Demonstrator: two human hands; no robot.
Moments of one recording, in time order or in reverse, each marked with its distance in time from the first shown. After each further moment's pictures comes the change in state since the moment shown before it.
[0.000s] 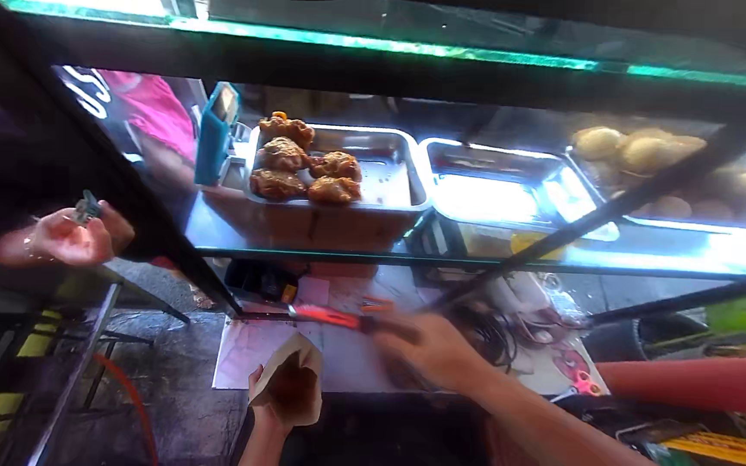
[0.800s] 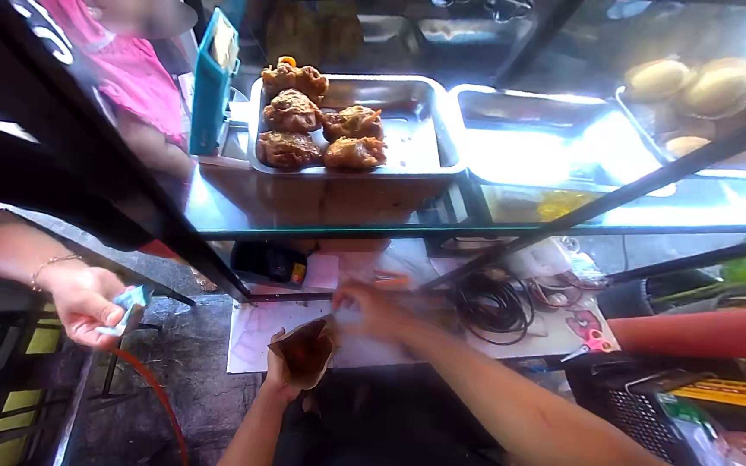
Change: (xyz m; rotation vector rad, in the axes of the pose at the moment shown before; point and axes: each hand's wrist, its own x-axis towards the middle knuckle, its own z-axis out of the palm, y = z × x) left_hand 0.026 0.035 0.016 0.319 0.264 -0.422; right_hand 0.088 0.028 0.099 -0.093 -0.190 -0.060
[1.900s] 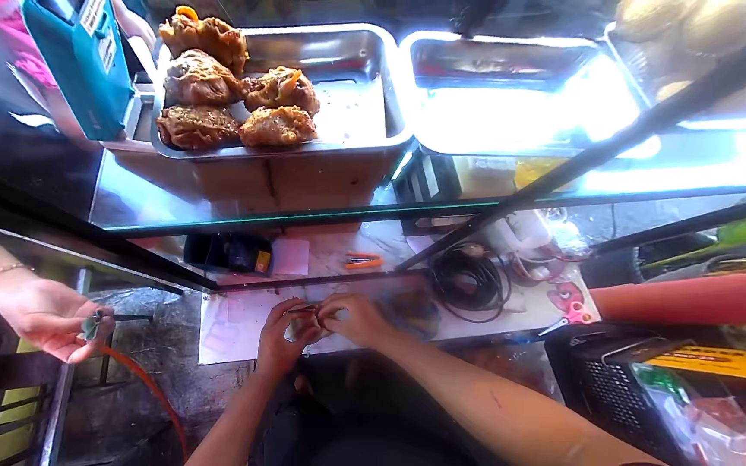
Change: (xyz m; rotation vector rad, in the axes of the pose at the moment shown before) left_hand 0.022 -0.024 0.047 1.460 -0.137 1.175; right_hand -0.048 0.072 0.043 0.434 0.202 -0.064
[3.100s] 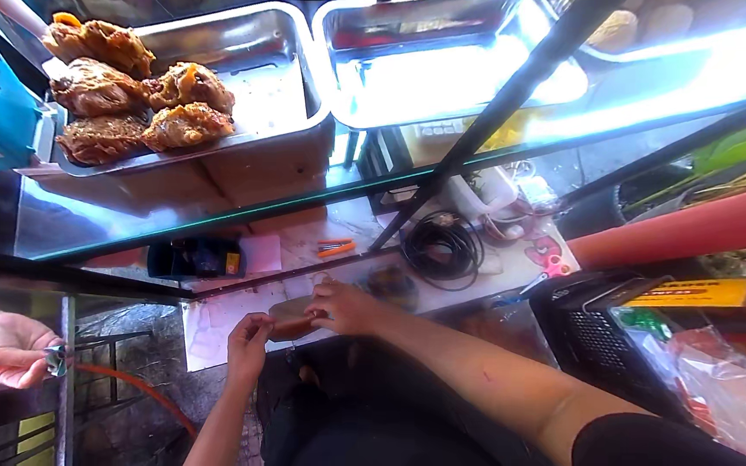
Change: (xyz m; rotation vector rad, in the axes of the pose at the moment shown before) left_hand -0.002 0.046 -0.018 -0.289 0.006 -0.707; right_hand -0.025 0.013 -0.033 -0.479 -0.177 -0.247
